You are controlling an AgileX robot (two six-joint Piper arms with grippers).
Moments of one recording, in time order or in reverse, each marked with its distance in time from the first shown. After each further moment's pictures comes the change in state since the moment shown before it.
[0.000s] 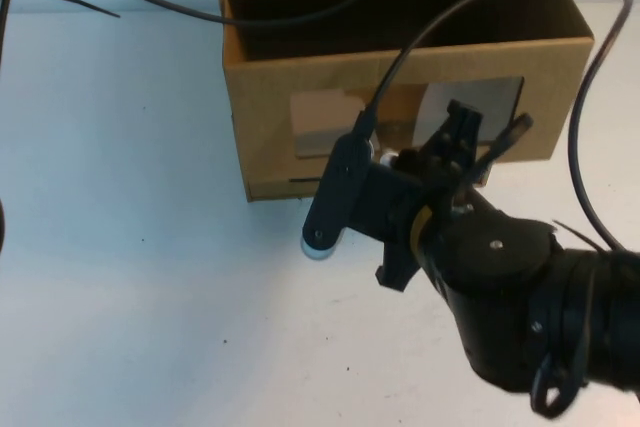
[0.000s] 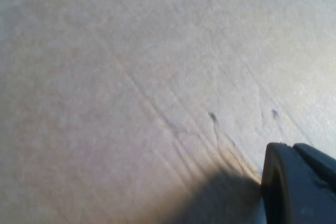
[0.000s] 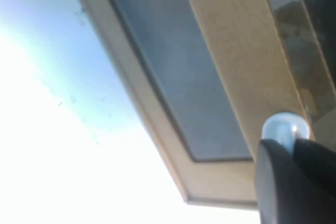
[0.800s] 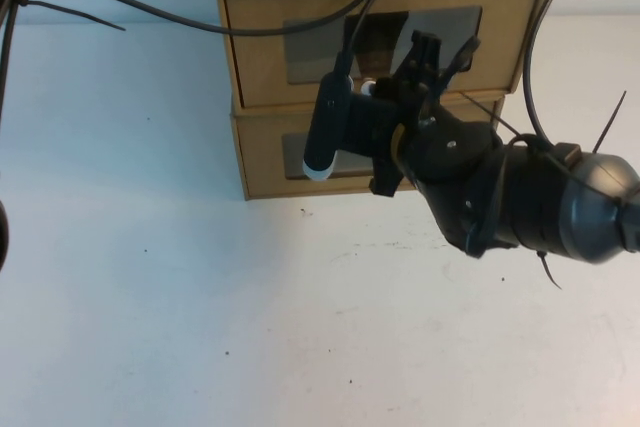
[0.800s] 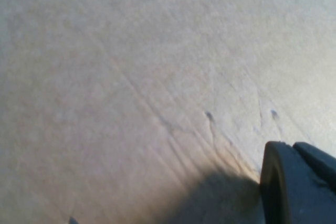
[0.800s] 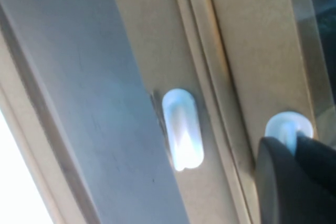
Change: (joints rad) right arm -0.253 0.270 -0.260 -0.299 -0.240 0.010; left arm 0.002 0.008 0.000 0.022 -0.061 0.026
